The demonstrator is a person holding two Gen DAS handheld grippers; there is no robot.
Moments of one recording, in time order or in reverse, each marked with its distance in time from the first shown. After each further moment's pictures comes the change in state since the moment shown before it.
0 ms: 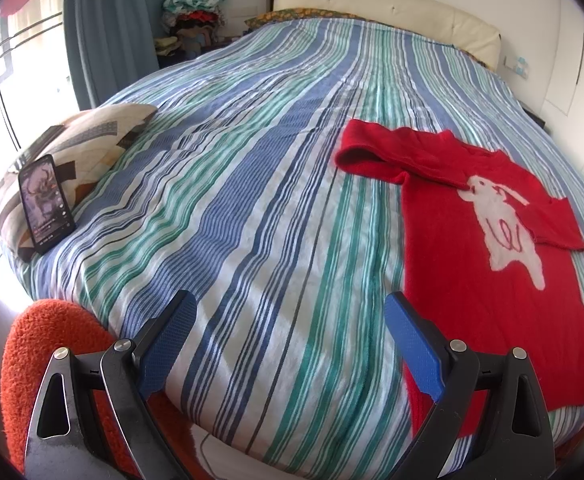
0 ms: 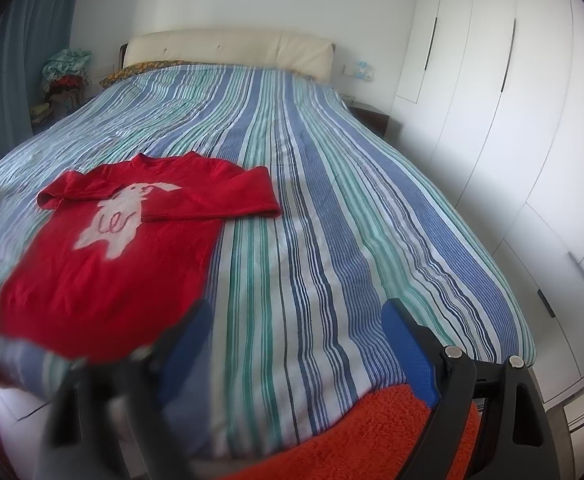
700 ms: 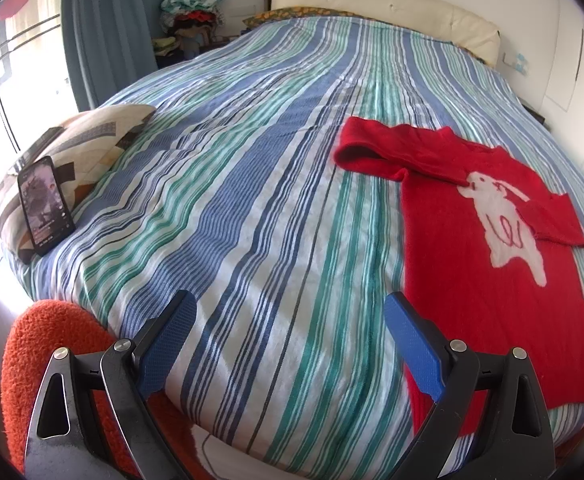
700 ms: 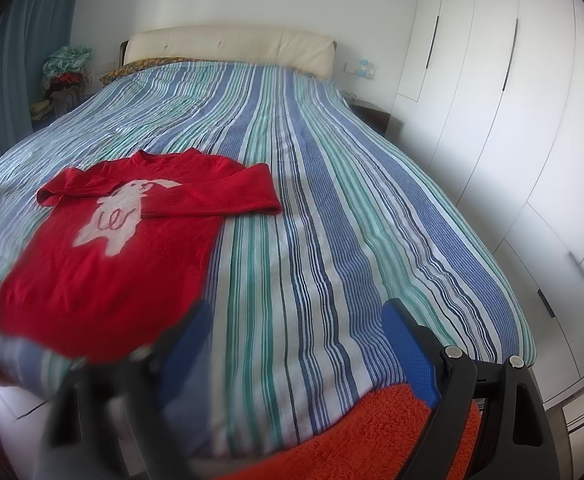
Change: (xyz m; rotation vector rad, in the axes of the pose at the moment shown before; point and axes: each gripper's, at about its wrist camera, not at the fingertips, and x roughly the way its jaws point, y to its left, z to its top) left arm 0.001 -0.002 -0.001 0.010 0.004 0.003; right arm 0.003 0.001 0.000 -0.005 0.008 0.001
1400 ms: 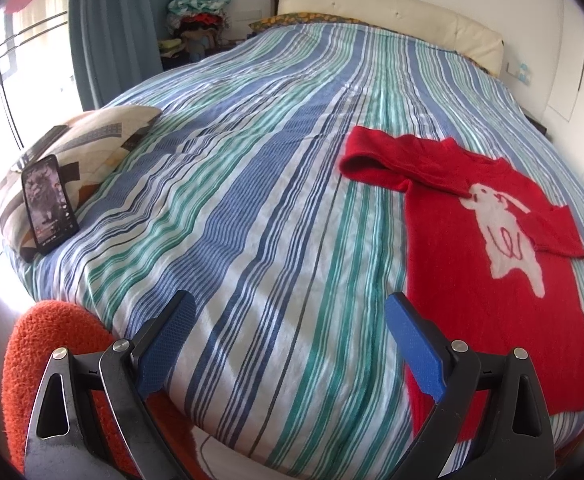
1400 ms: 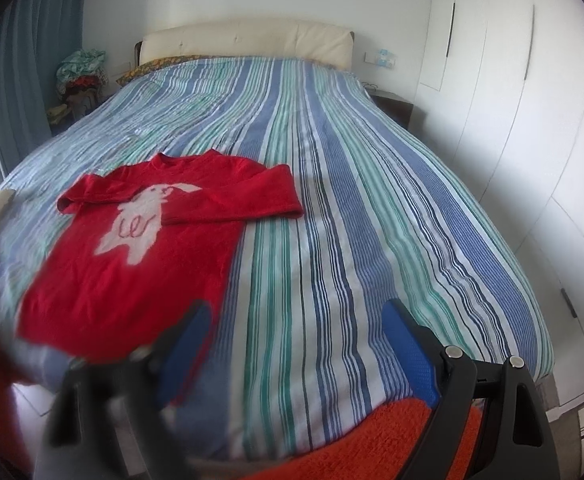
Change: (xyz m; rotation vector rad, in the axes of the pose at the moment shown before) left arm -0.002 0.007 0.003 -0.030 -0.015 -0.004; right arm 0.007 -0.014 0.033 0.012 0.039 0.124
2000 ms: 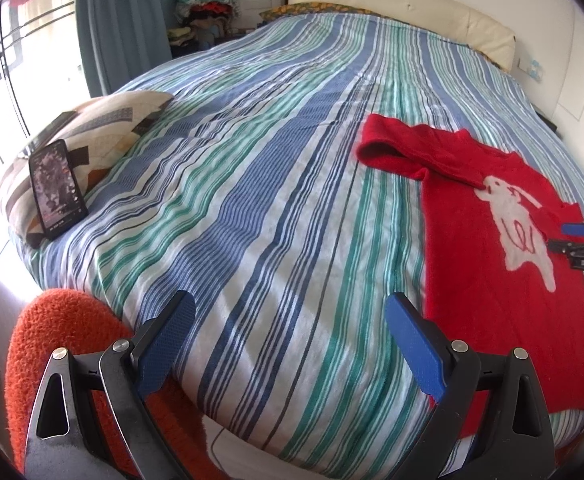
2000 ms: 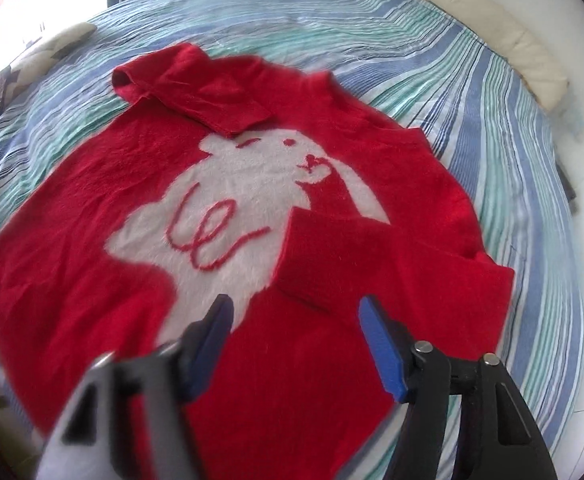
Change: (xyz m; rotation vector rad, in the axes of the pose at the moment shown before) left arm 0.005 0.011 -0.006 -0.020 0.044 0.035; right arm 0.230 0.199 0.090 -0.621 0.265 0.271
